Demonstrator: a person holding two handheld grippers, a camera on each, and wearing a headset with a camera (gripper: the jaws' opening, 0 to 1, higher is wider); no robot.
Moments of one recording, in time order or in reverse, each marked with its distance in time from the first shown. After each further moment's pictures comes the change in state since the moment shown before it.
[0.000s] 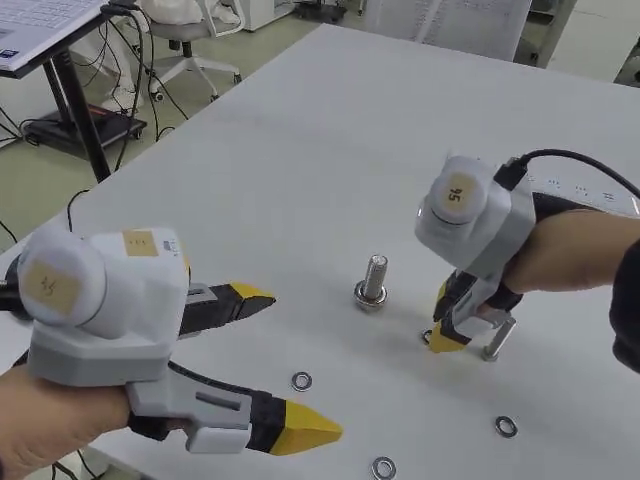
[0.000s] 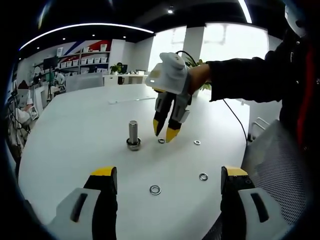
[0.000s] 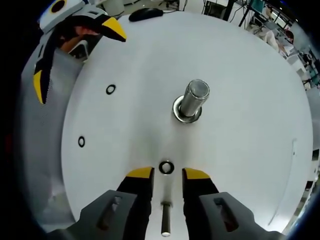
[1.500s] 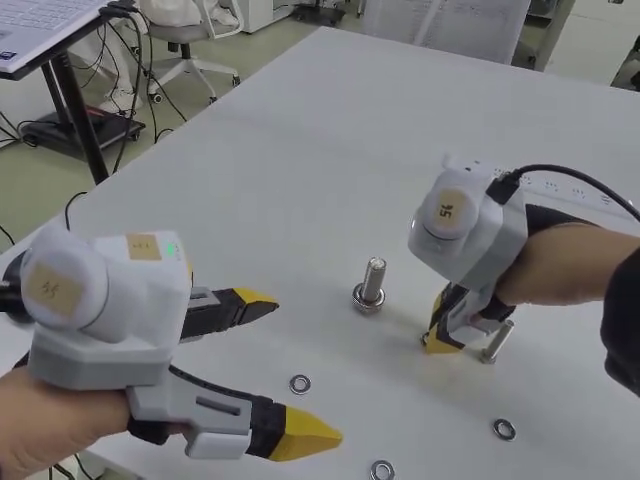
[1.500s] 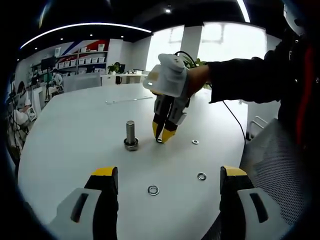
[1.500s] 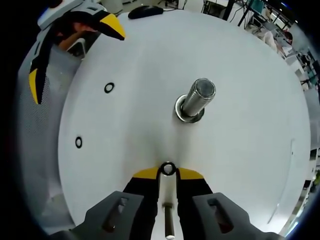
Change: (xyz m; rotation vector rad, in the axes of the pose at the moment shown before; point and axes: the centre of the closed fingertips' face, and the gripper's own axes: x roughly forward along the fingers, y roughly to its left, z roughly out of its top) left arm 0.000 -0.002 -0.001 0.012 0.008 -0.020; right arm 0.007 -0.004 0.002 0.000 0.007 -0.032
